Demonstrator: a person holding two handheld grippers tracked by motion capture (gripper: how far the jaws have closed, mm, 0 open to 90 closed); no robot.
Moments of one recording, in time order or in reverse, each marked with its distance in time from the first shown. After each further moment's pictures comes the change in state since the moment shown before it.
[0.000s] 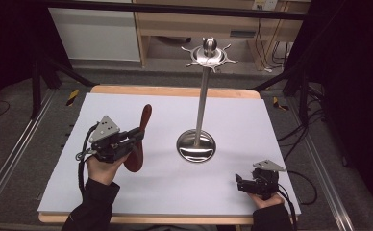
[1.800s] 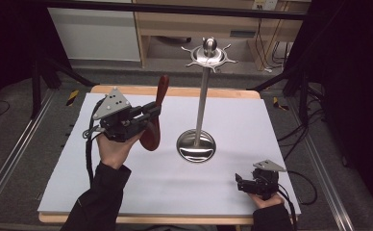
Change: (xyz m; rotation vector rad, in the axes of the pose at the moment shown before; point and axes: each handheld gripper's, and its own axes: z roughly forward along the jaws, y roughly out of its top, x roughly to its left) left arm -0.027 0.080 0.004 -0.124 -0.084 0.032; right arm 0.000 0.000 -0.001 -0.004 0.001 0.006
